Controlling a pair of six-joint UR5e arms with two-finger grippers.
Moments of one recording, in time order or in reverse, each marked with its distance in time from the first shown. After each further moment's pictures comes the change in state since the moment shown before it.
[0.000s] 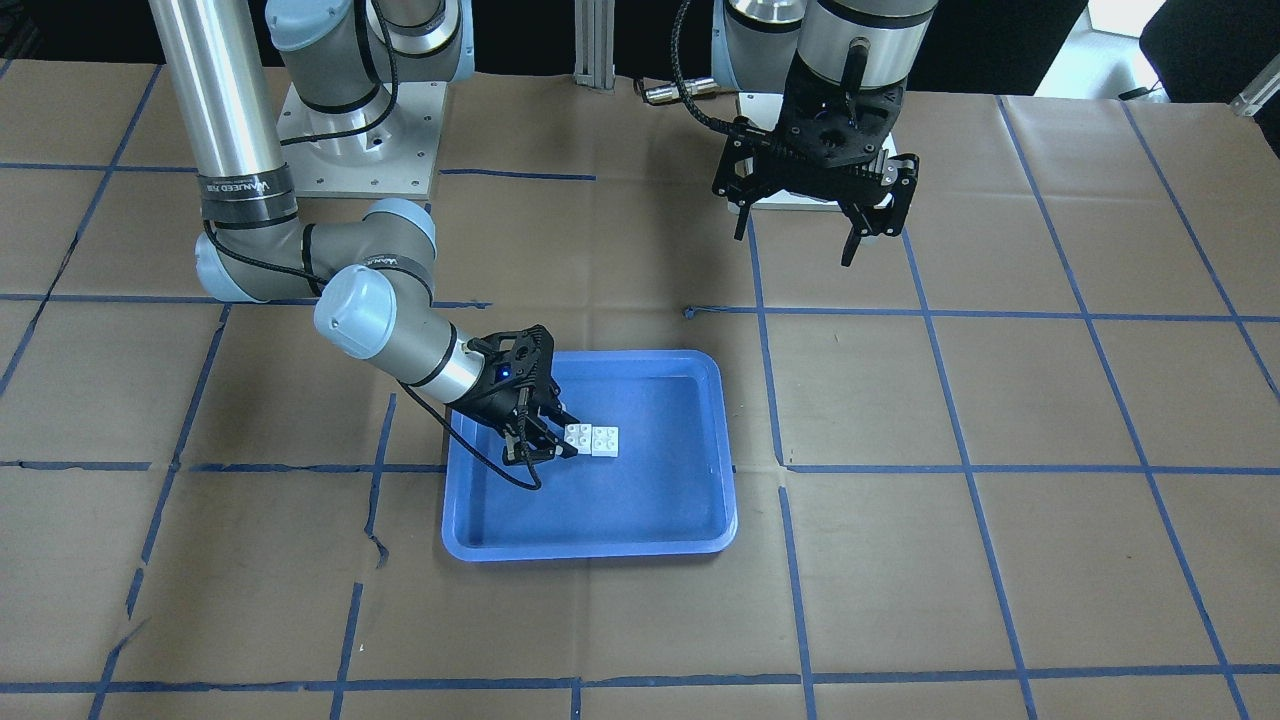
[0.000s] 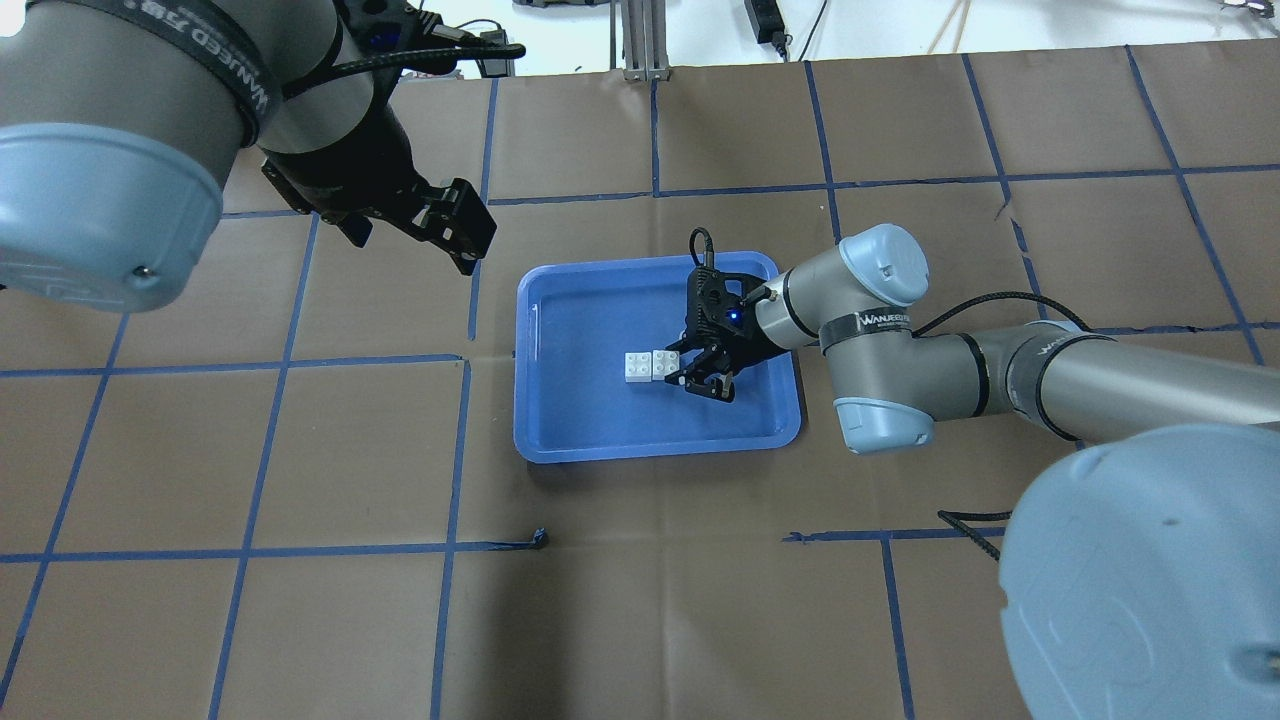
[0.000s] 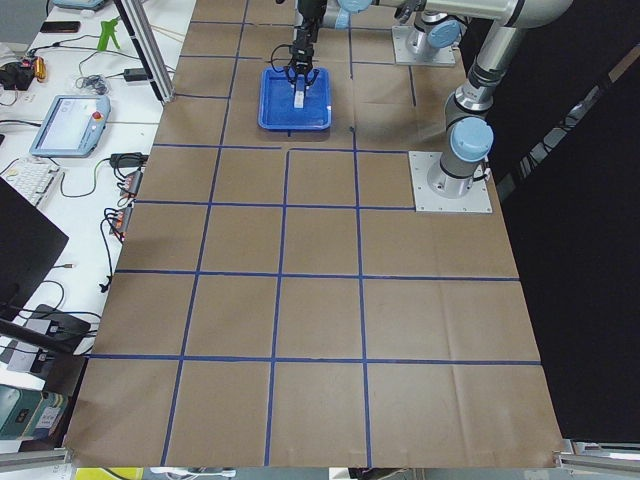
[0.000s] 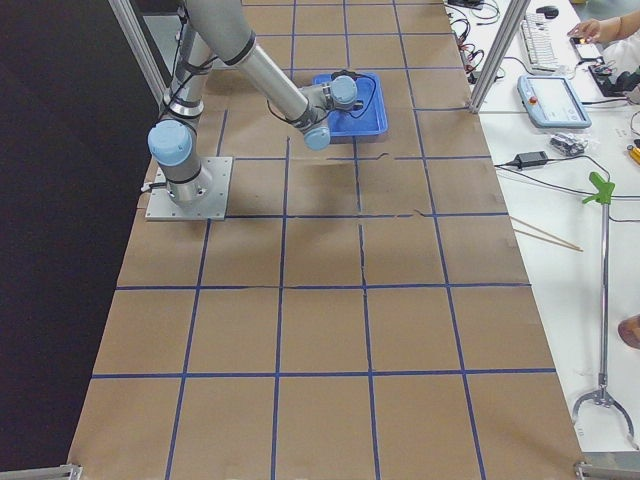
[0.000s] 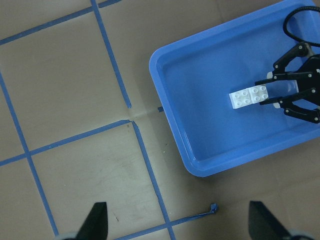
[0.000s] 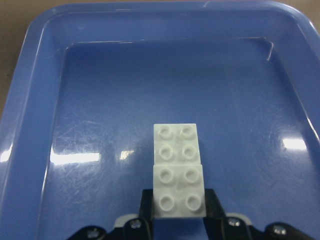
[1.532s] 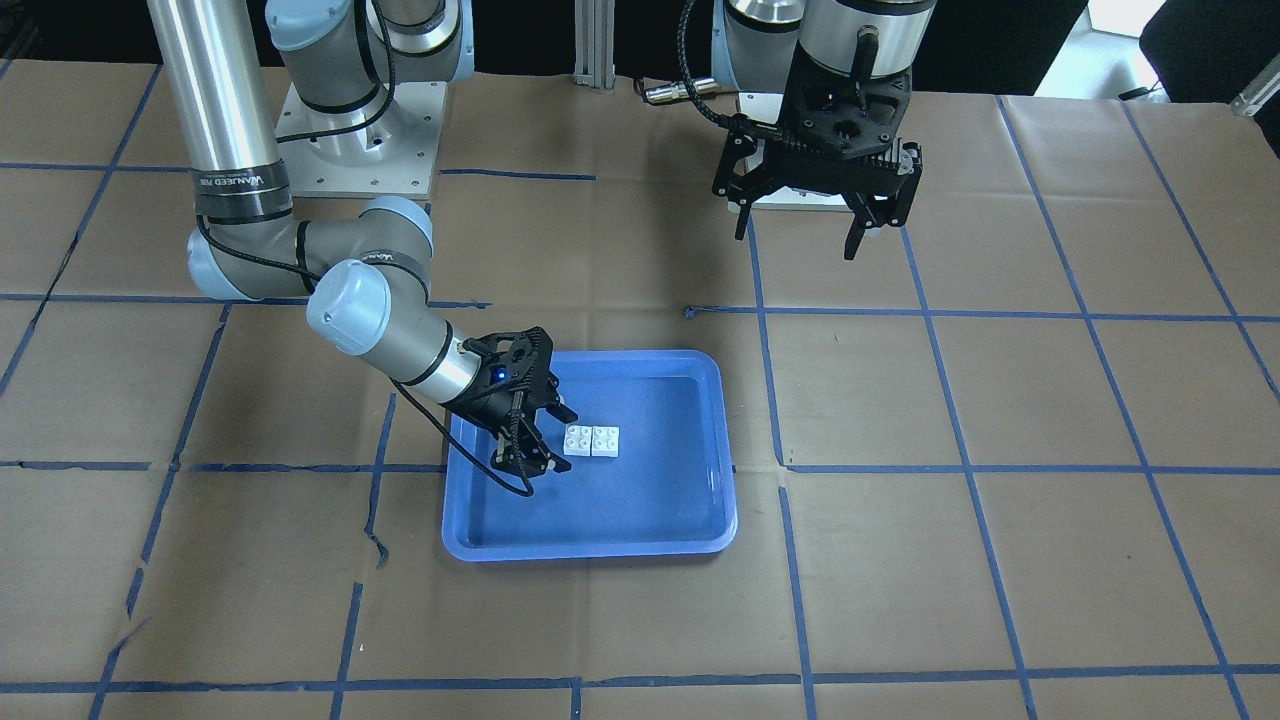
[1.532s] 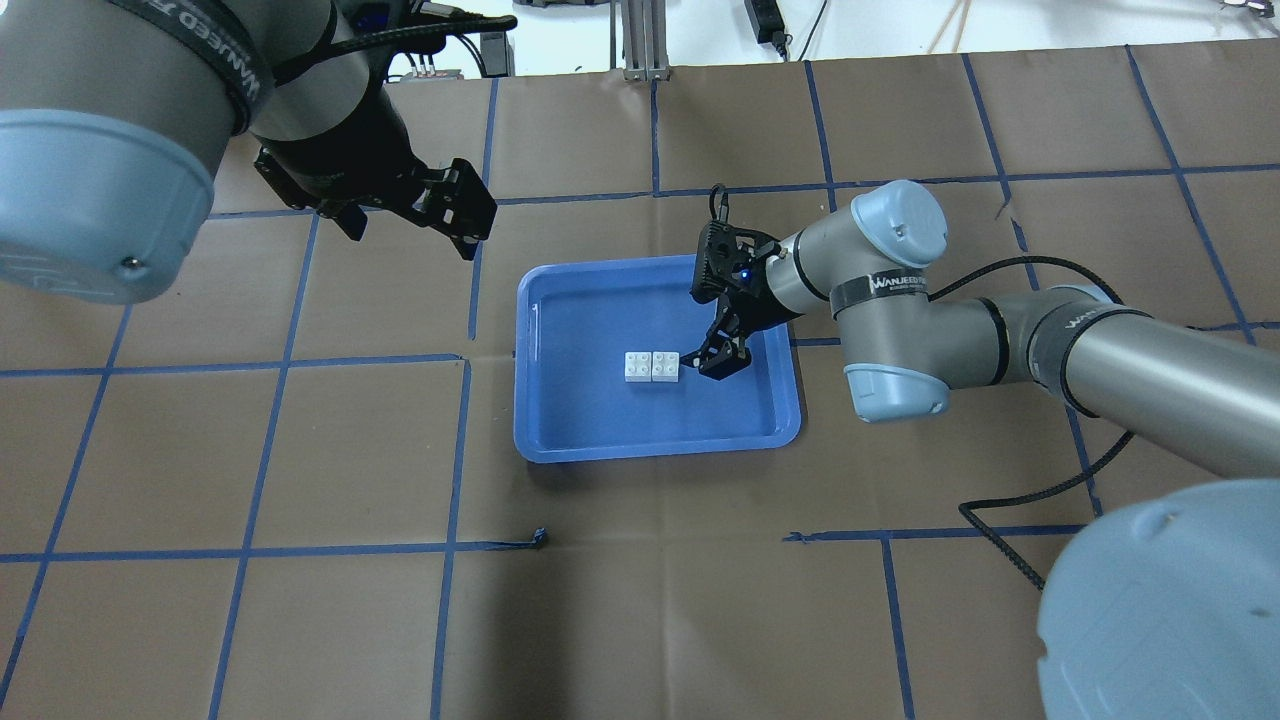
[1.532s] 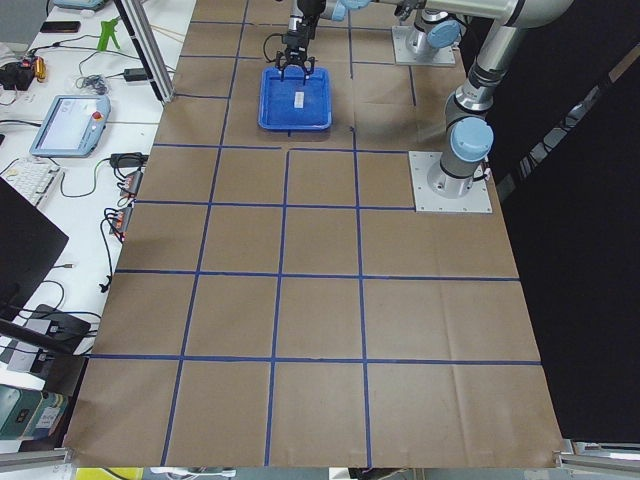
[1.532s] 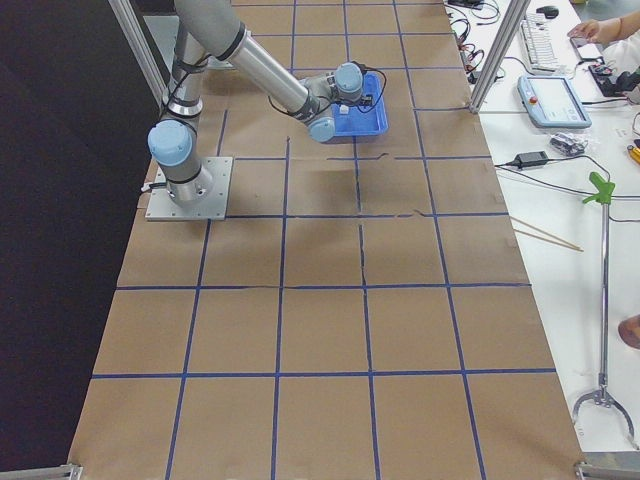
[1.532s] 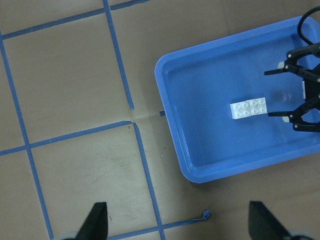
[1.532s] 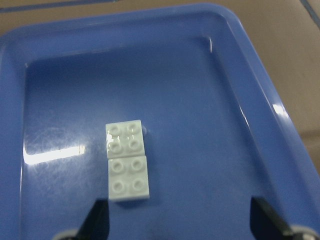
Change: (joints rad) left arm -0.002 0.000 0.017 -0.002 0.001 -0.087; right arm -0.016 -0.113 -0.086 0.171 -0.120 0.144
